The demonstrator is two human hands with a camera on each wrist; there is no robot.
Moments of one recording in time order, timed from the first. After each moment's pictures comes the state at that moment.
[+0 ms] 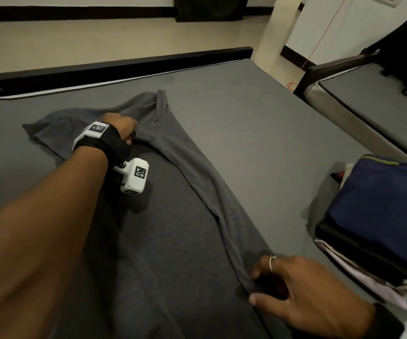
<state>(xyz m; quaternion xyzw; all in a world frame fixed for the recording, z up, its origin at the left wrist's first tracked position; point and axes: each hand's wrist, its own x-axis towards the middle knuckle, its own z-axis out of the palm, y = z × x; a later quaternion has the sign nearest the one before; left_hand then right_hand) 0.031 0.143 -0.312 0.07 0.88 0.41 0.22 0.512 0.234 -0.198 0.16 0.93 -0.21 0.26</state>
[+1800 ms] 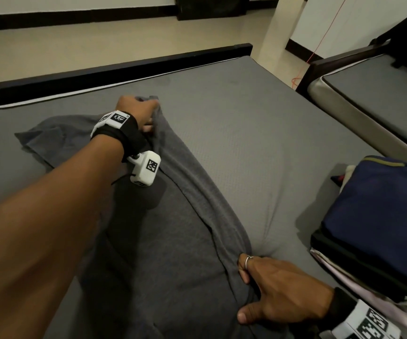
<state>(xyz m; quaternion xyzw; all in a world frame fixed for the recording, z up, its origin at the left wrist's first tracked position) 0.081 0.197 -0.244 0.05 0.81 0.55 0.18 0.494 0.265 -0.255 0.10 0.92 -0.22 0.30</state>
